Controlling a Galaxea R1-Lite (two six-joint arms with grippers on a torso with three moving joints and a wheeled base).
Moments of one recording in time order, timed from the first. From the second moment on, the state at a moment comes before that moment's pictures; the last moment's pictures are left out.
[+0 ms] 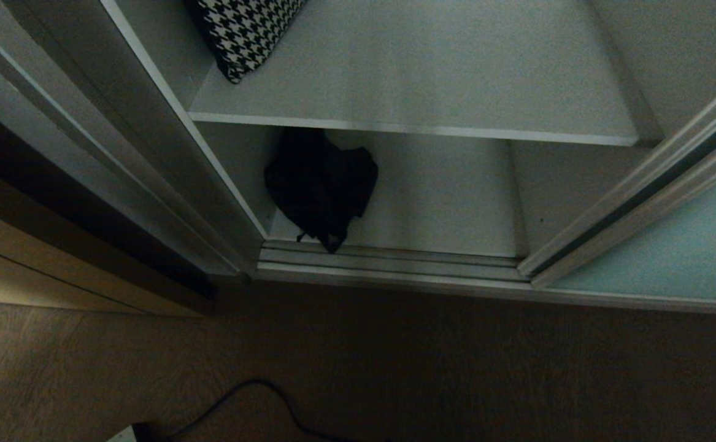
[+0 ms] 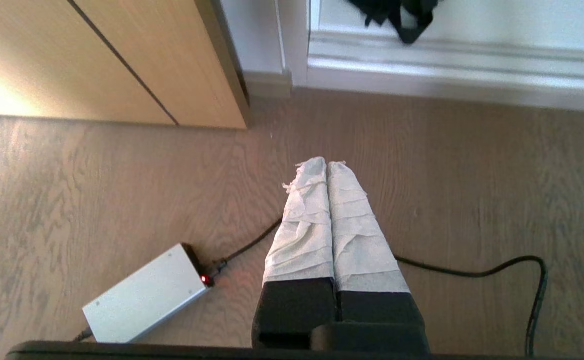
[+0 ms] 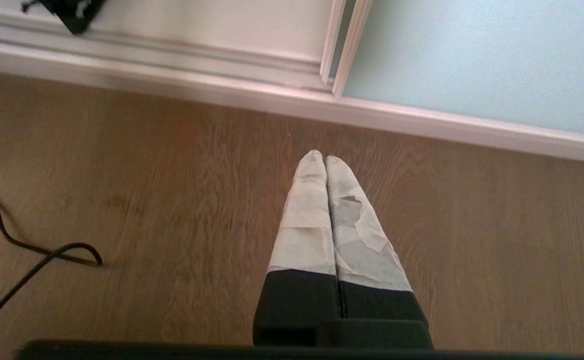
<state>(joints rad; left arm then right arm) 0.00 0.00 -0.01 0.00 0.00 0.03 0.00 0.00 0.00 0.00 0.00 -0.02</state>
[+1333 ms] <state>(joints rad) 0.00 0.00 0.00 0.00 0.00 0.02 0.00 0.00 0.00 0.00 0.00 -0.02</state>
